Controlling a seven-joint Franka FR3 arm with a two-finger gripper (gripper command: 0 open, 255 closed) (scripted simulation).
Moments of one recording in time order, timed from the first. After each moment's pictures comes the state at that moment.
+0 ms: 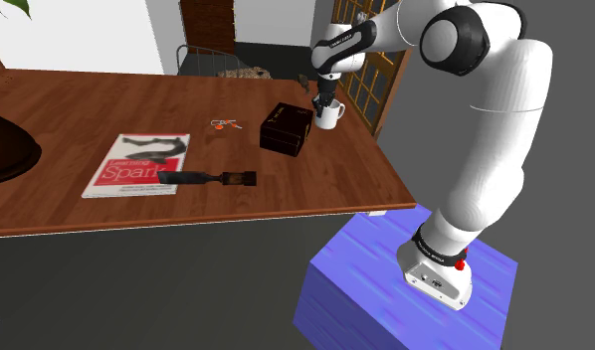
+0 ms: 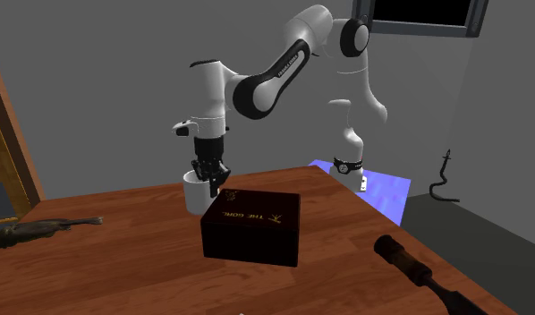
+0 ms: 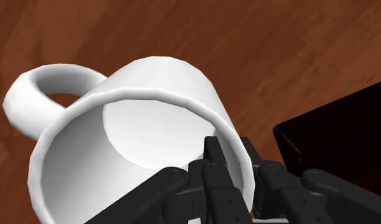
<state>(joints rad) -0.16 0.36 -0.20 -1.83 0.09 2.22 -0.36</state>
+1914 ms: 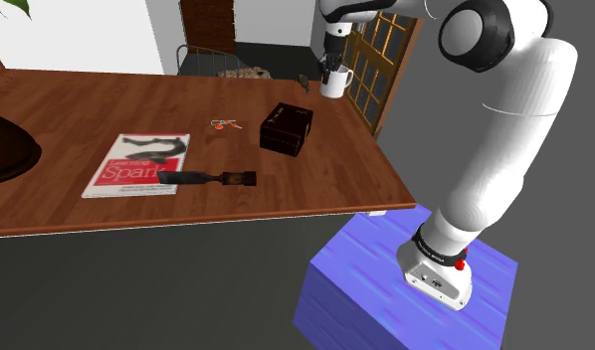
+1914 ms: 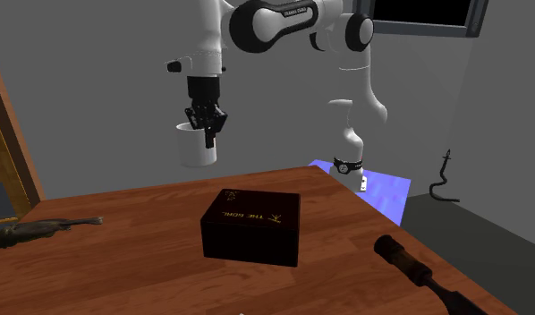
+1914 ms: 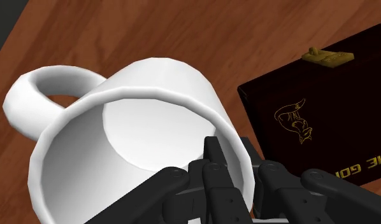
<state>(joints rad) -0.15 0.25 -0.21 -1.60 0.05 1.88 -0.34</state>
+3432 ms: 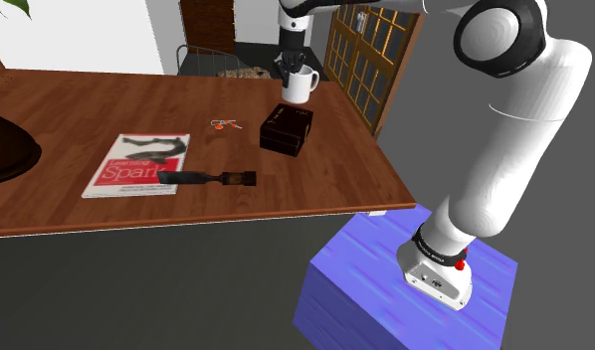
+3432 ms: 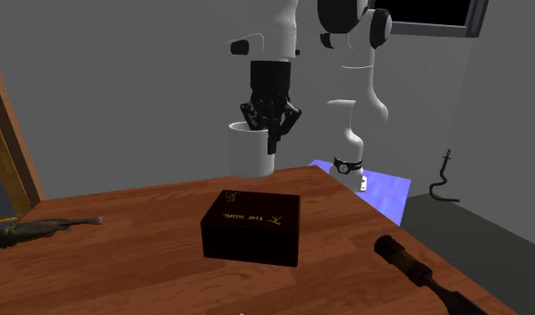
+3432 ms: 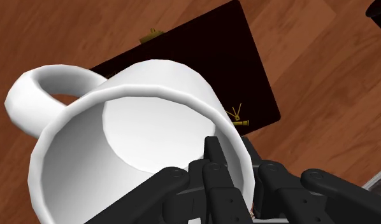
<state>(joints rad) 0.06 0.19 -0.08 -1.60 0.00 1.83 0.01</state>
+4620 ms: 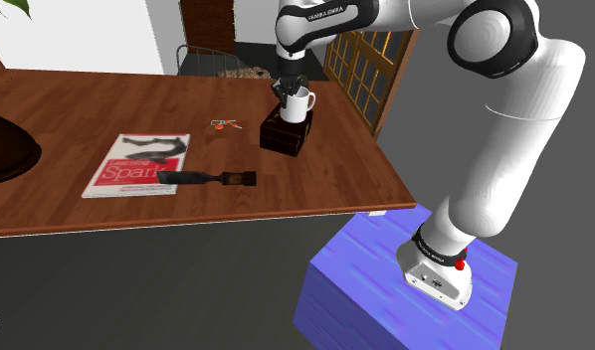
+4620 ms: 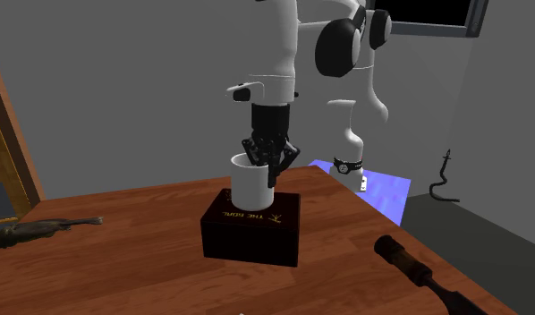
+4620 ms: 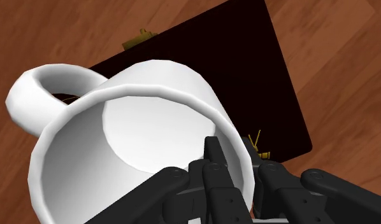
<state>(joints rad) 0.07 0.22 -0.08 -1.76 0.01 2.01 0.01</state>
